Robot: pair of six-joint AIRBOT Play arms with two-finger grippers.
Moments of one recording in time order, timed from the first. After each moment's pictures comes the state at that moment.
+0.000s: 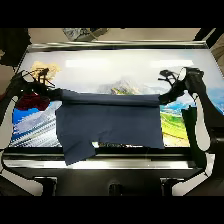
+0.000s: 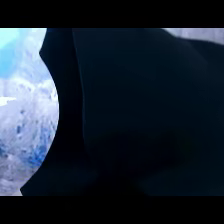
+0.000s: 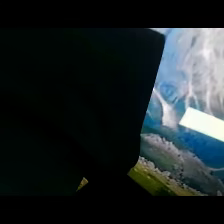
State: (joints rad) left arm 0.11 -1.80 1.65 1.26 -1.29 -1.44; right arm -0.07 -1.81 1.68 -1.53 1.37 1.09
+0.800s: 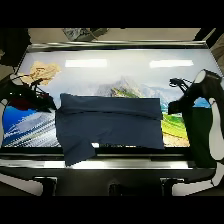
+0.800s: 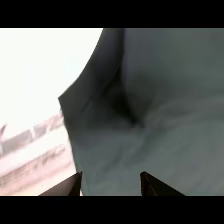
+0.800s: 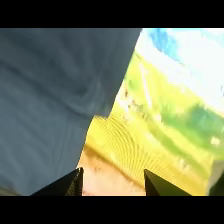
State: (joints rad) left arm 0.22 -1.71 1.54 1.27 -1.52 -1.44; right arm -0.21 -1.66 1.54 -1.40 1.58 1.04
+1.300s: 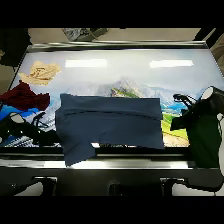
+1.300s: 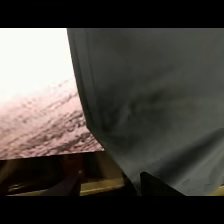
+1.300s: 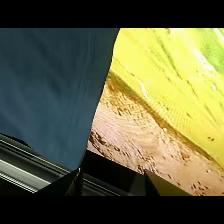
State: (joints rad) left arm 0.26 -1.25 0.73 1.19 -1.32 -1.35; right arm -0.29 -1.49 1.21 -1.38 1.56 0.95
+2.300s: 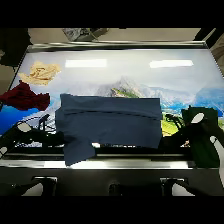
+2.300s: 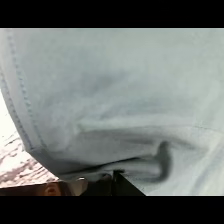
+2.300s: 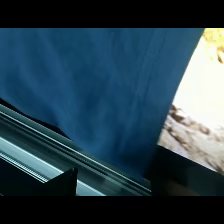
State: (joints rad) left arm 0.18 -1.18 0.57 1.09 -1.09 -1.38; right arm -0.29 -1.32 0.75 -1.21 1.36 0.93
